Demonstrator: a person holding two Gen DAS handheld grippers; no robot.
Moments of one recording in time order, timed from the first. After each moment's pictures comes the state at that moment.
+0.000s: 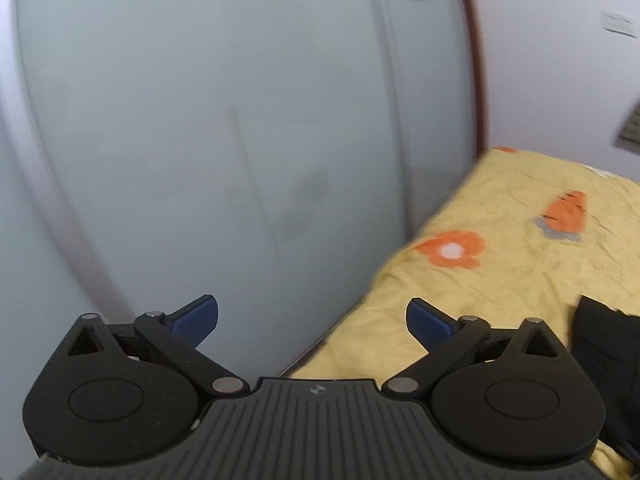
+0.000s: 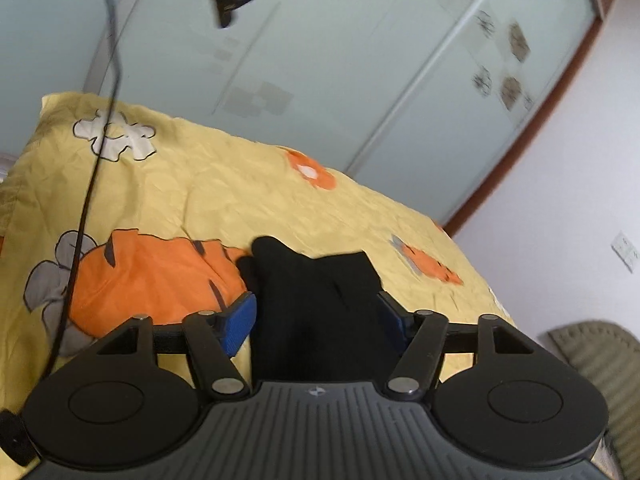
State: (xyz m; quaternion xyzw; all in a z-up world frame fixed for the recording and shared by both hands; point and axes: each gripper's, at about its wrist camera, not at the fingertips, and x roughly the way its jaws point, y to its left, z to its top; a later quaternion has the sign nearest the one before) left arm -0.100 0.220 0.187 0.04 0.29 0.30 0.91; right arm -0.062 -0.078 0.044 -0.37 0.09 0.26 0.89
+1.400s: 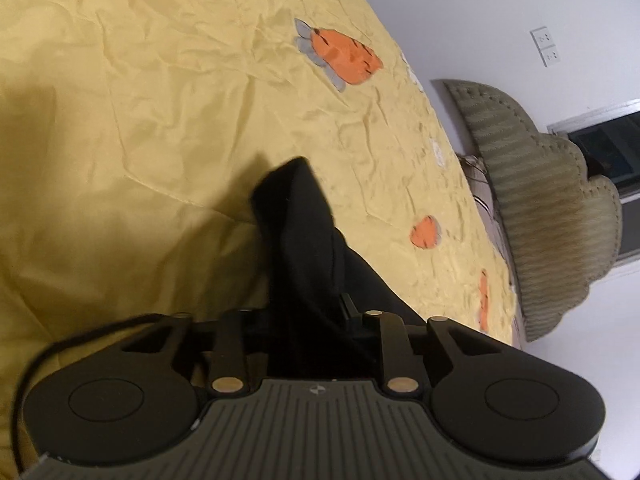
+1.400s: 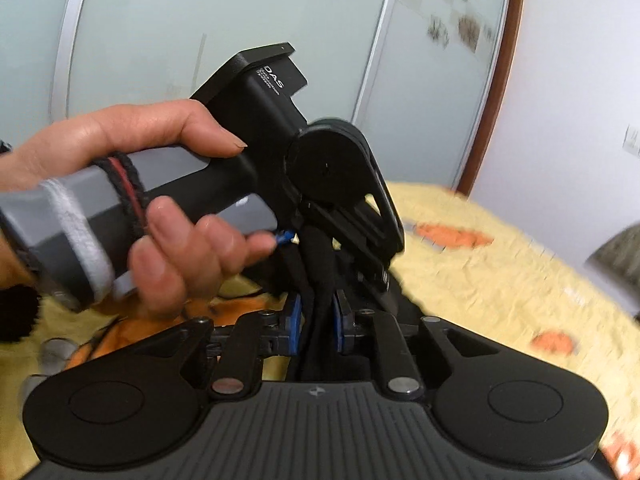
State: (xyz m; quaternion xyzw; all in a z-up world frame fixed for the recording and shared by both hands) left arm 0.077 0.161 0.025 -0.40 0.46 -0.05 0.79; right arm -0.001 -0.091 0.070 -0.18 0.15 0.29 0.93
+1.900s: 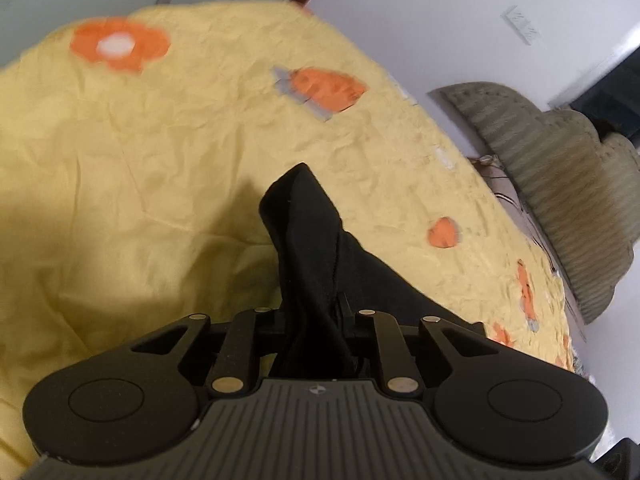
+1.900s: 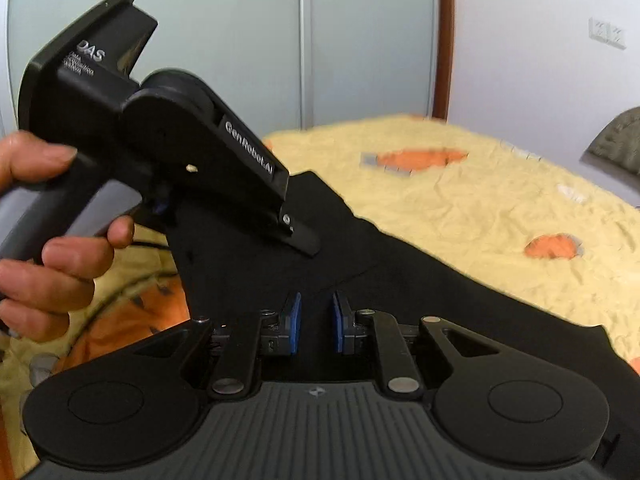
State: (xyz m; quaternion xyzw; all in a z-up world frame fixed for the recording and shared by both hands) left arm 0.046 0.132 0.058 -0.27 0.40 -0.03 0.87; right arm 0.032 -0.133 0.068 -0.07 0.22 0.26 0.94
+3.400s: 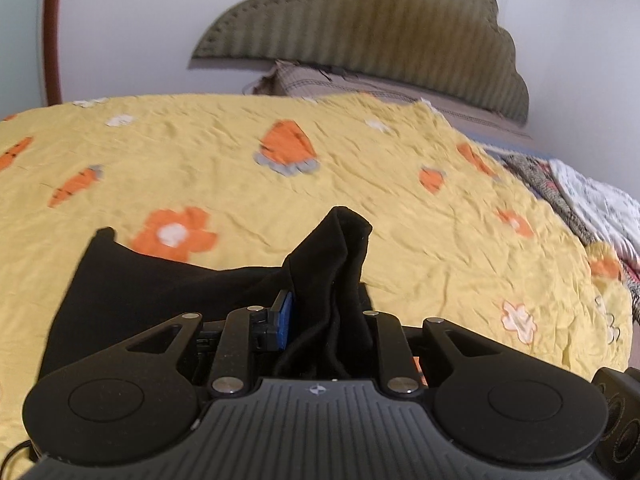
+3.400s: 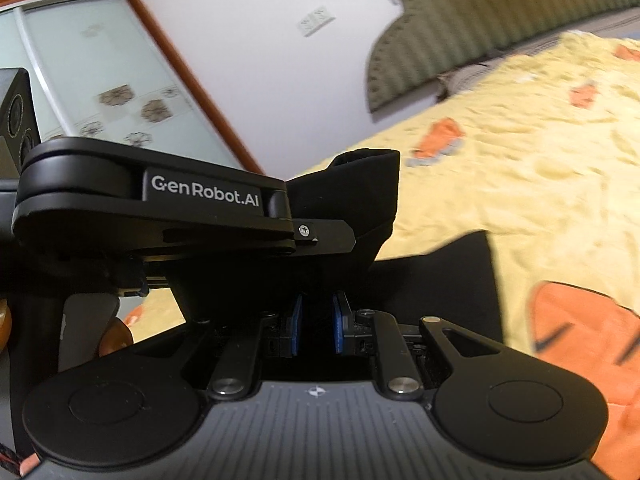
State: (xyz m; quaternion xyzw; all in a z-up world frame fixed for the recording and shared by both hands) left arm -0.045 -0.307 0.073 0.01 0.36 -0.22 0.91; right arm -0.116 -0.469 0.036 0.29 0.17 0.08 0.94
